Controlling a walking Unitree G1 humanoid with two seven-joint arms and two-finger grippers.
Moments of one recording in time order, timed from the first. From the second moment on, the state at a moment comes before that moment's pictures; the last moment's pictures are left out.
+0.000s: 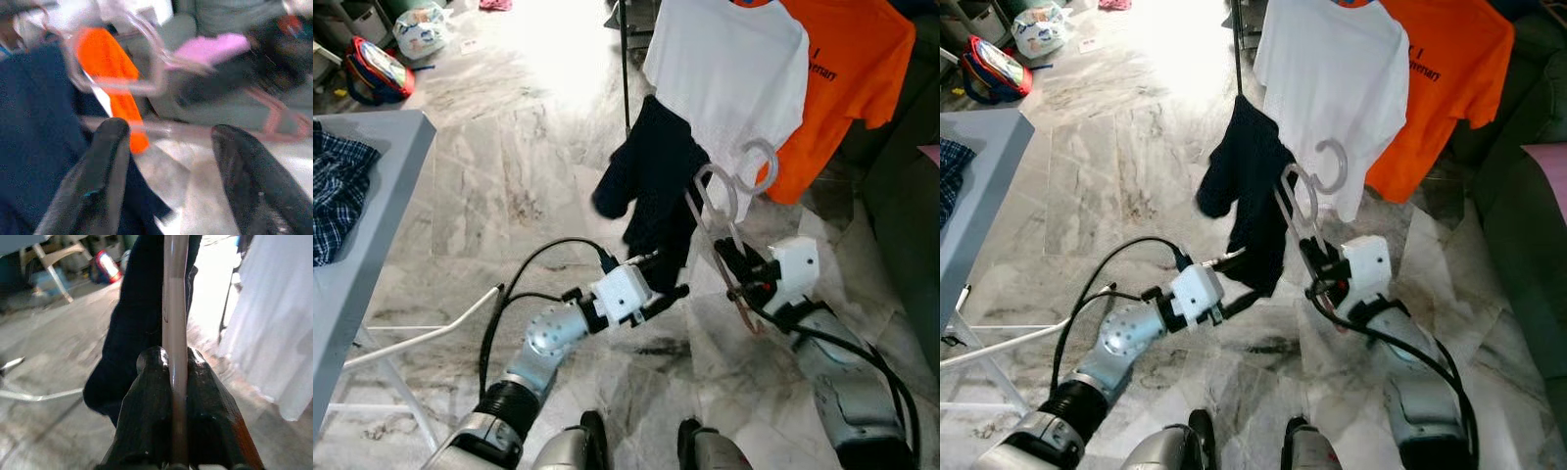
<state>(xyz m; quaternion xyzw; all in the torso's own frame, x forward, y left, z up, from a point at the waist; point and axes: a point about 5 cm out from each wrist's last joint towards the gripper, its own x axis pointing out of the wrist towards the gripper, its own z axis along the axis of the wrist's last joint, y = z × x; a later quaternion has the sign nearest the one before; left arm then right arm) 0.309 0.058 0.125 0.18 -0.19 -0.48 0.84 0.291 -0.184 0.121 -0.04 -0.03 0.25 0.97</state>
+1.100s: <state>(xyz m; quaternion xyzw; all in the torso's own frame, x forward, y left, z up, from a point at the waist) 0.328 0.095 0.149 0.31 -0.19 -0.49 0.79 0.247 -0.241 0.109 -0.17 0.07 0.43 0.89</state>
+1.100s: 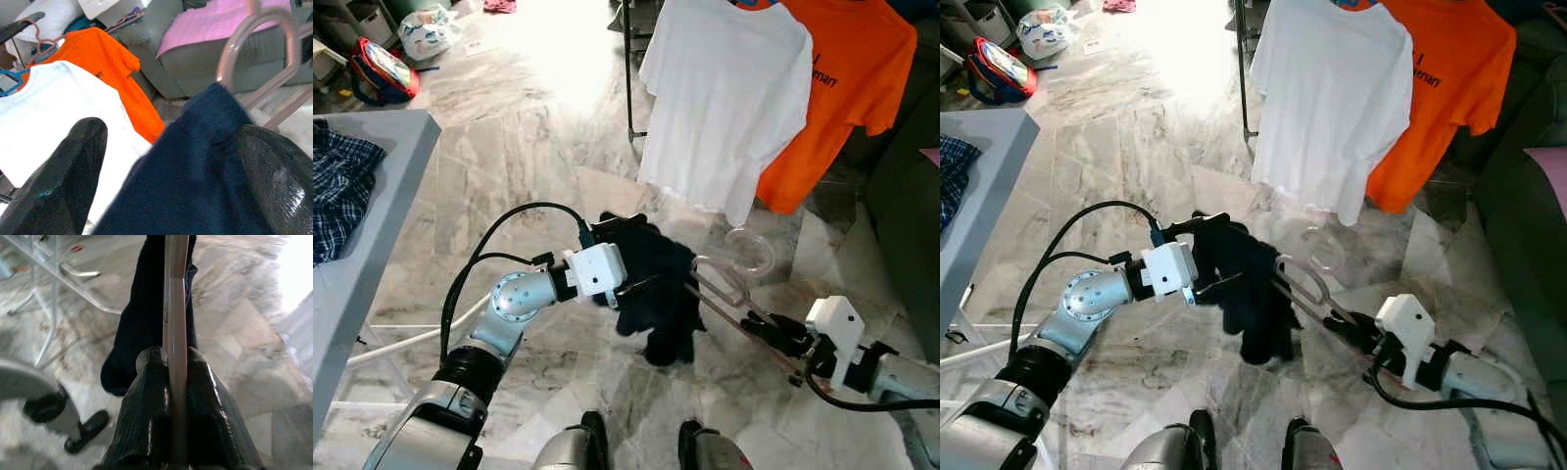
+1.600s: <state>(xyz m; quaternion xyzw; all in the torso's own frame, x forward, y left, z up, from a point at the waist) 0.331 0.101 0.136 0.35 -0.14 -0.53 0.76 0.240 -0.241 0.125 -0.21 0.08 0.49 0.84</state>
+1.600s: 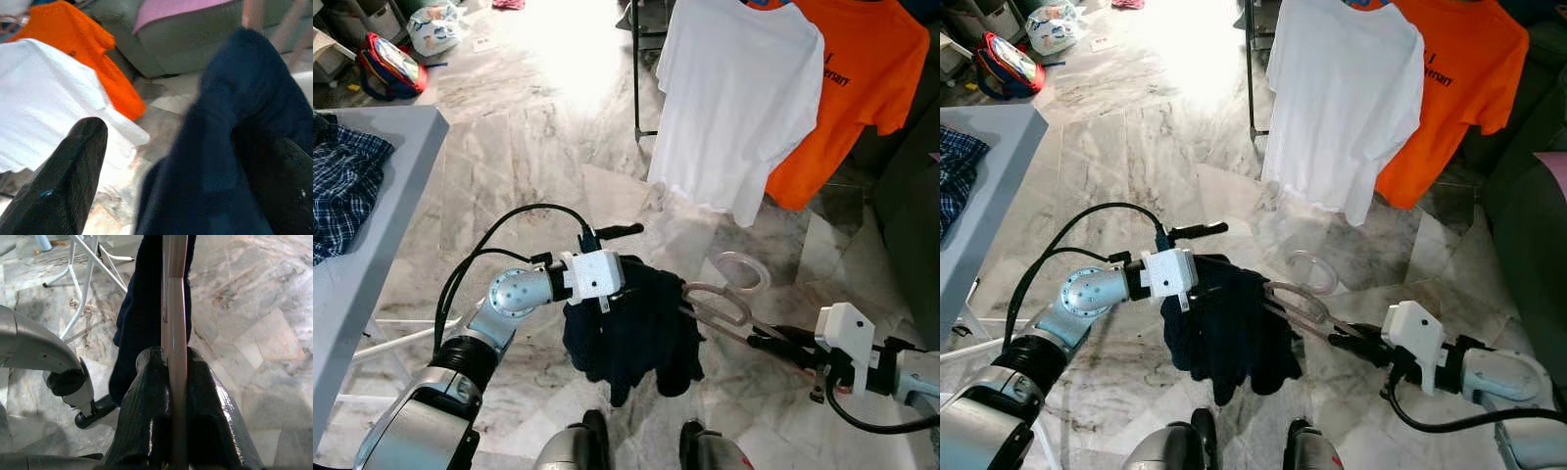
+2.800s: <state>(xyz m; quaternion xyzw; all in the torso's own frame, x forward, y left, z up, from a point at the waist) 0.341 0.101 0.140 0.36 -0.08 -0.58 0.72 0.253 -0.242 0.133 -0.34 0.04 0.45 0.82</state>
